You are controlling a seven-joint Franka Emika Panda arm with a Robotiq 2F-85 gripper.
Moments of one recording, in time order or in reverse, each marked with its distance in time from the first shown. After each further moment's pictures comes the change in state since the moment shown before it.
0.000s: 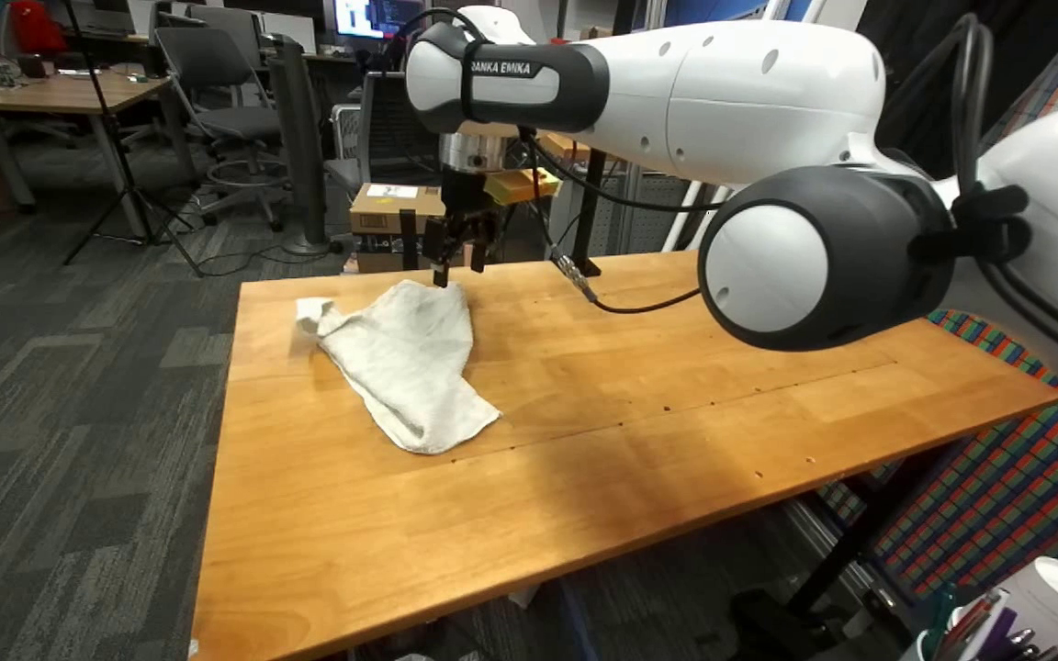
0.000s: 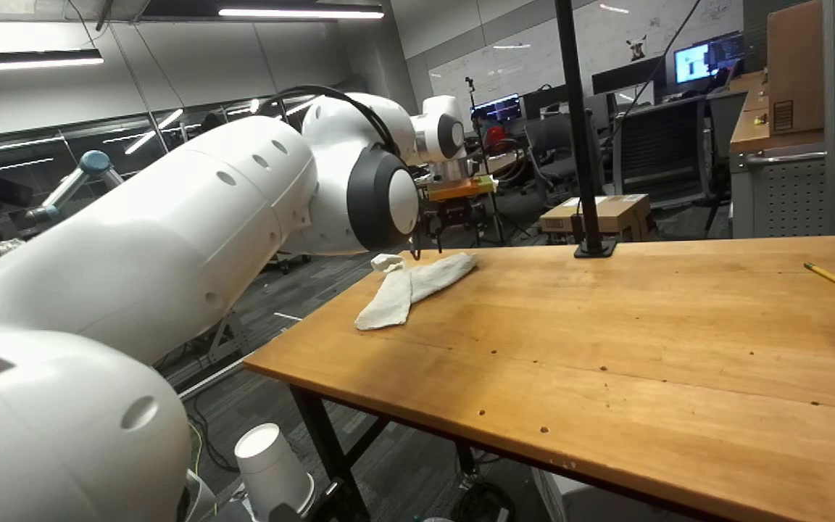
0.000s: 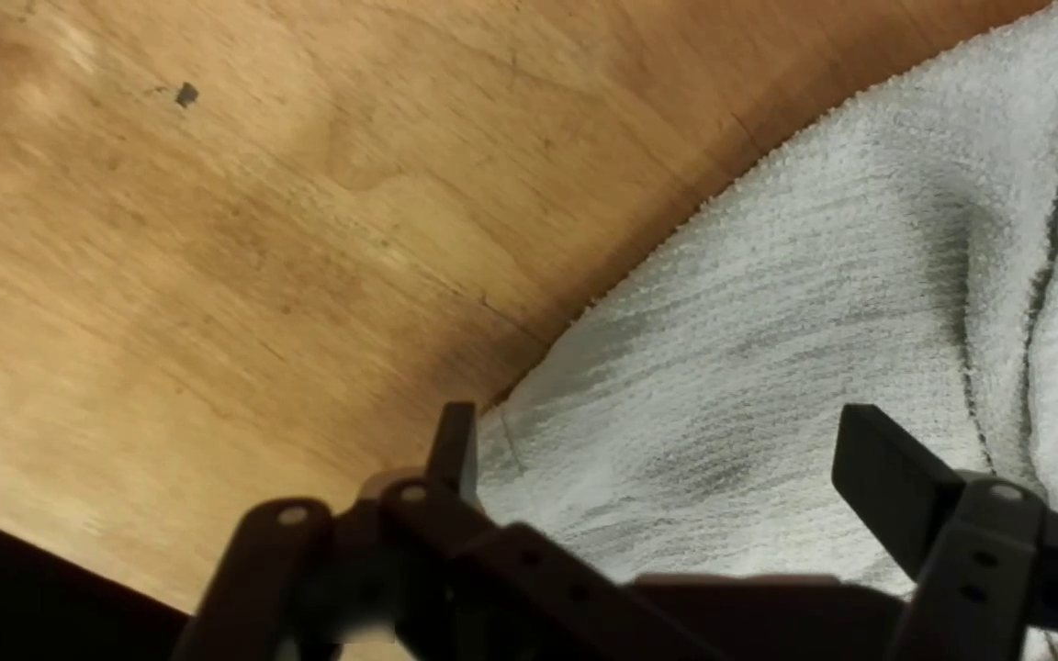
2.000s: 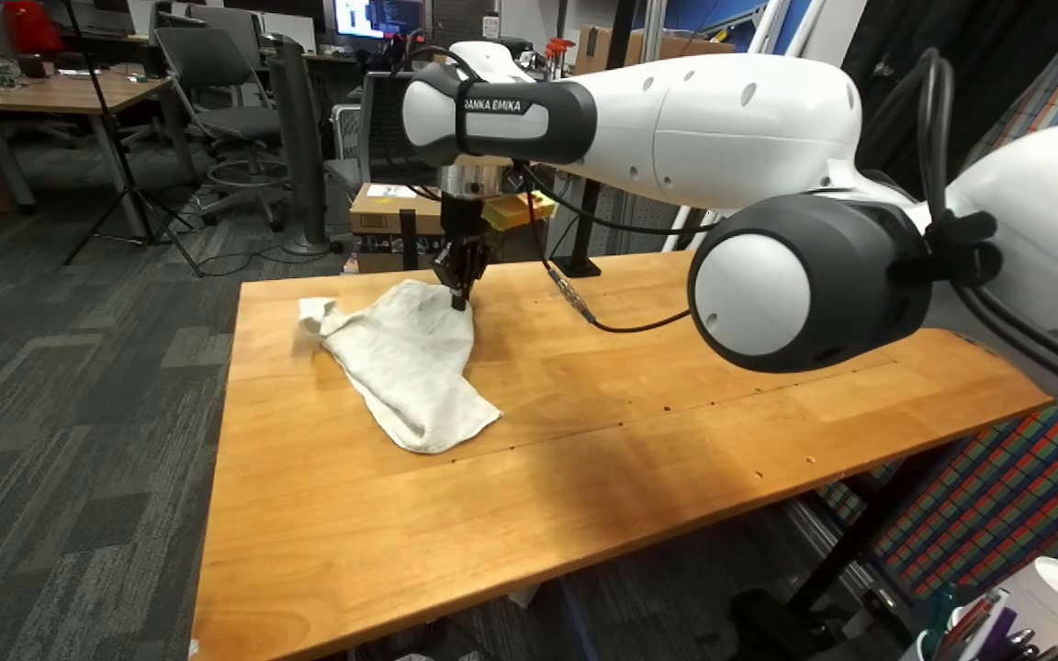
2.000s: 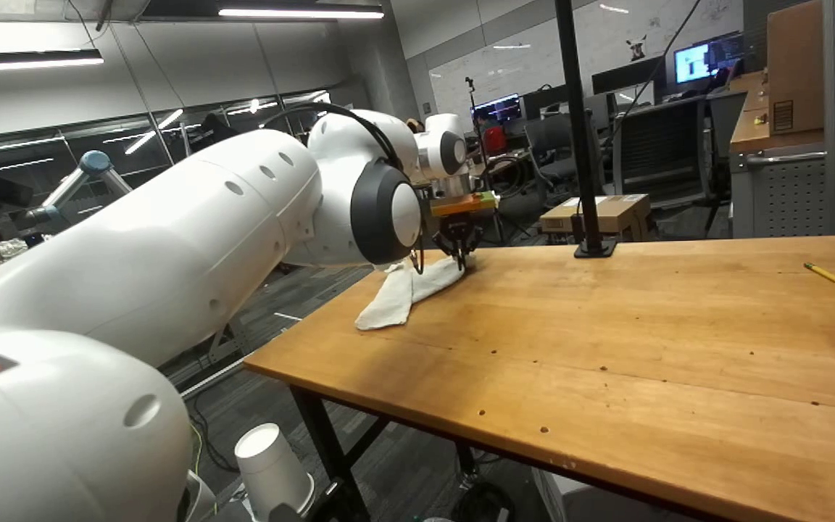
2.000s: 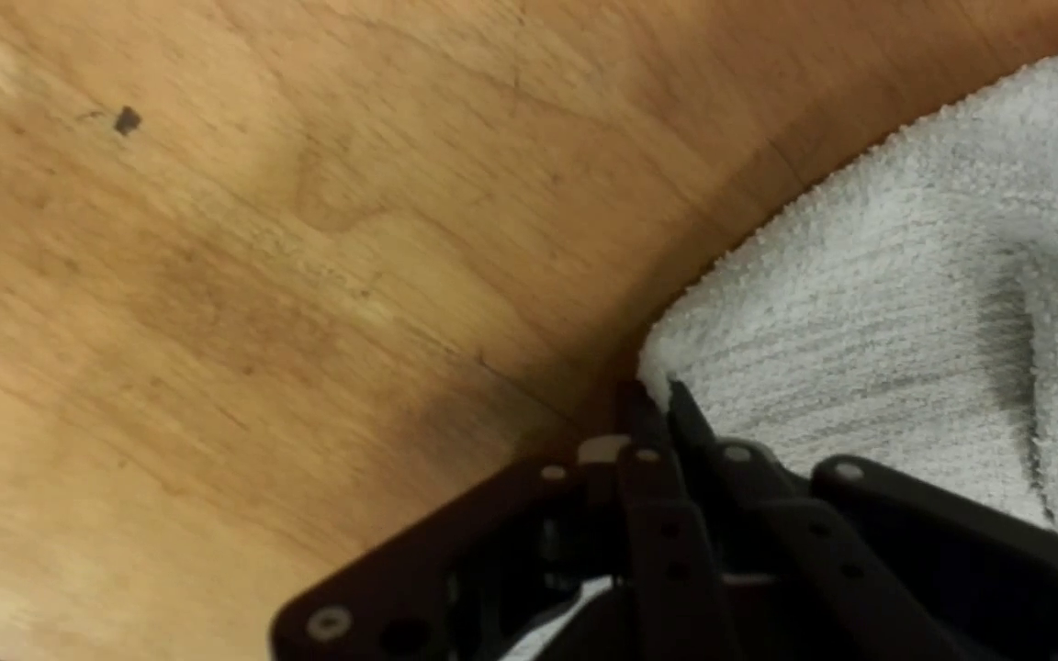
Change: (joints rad) arm 0.009 0.044 -0.010 0.003 -0.008 0.014 0.000
